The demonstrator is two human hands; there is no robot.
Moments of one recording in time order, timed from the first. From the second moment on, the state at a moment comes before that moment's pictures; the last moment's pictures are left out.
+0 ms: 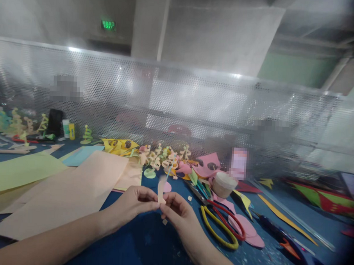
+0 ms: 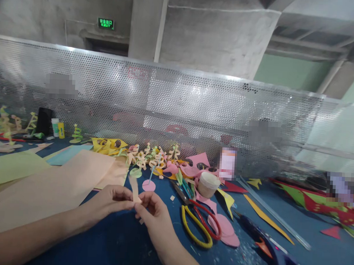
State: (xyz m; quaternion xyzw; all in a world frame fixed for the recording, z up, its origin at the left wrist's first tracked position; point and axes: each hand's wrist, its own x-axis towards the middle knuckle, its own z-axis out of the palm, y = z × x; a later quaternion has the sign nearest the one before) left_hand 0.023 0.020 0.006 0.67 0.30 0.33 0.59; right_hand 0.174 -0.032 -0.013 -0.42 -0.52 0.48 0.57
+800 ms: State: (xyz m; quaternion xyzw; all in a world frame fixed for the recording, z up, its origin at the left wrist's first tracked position) left_hand 0.024 0.014 0.002 0.78 0.32 0.30 0.44; right_hand 0.175 -0.032 -0.012 -0.47 -0.58 0.36 0.56
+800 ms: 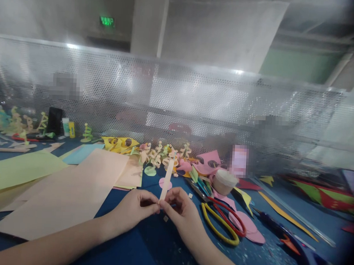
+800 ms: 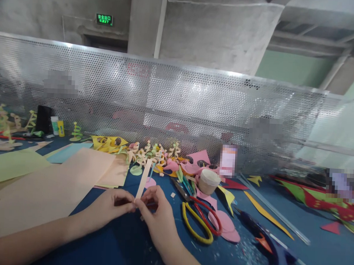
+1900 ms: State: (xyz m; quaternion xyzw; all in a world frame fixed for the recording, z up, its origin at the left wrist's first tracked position) left_hand 0.021 0.017 -0.003 0.81 0.29 0.36 0.36; right_hand 0.179 -0.031 -0.013 -0.44 -0.59 0.40 0.55
